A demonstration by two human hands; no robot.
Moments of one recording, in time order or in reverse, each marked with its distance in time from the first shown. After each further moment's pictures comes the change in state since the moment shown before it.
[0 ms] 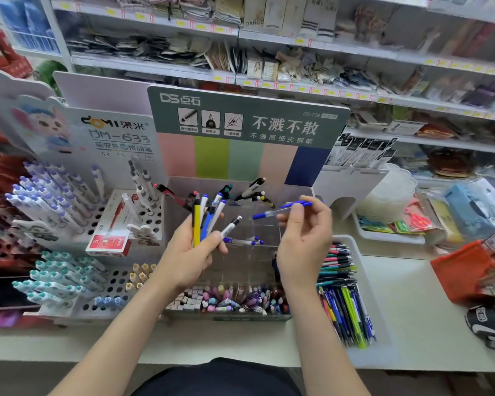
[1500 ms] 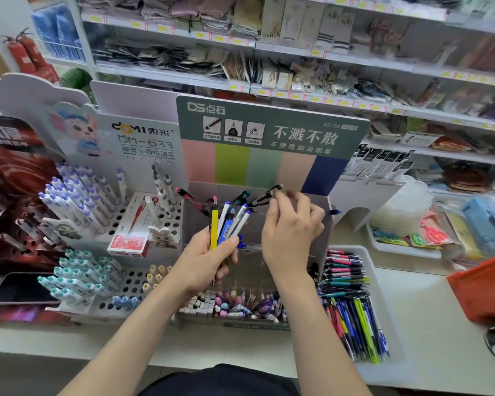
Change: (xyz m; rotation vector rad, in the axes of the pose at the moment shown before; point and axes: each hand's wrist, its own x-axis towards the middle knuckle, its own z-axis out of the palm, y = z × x) left_hand -0.006 0.001 -0.010 -0.009 -0.073 -0.063; right_hand 0.003 0.016 0.048 -0.789 -0.113 -0.368
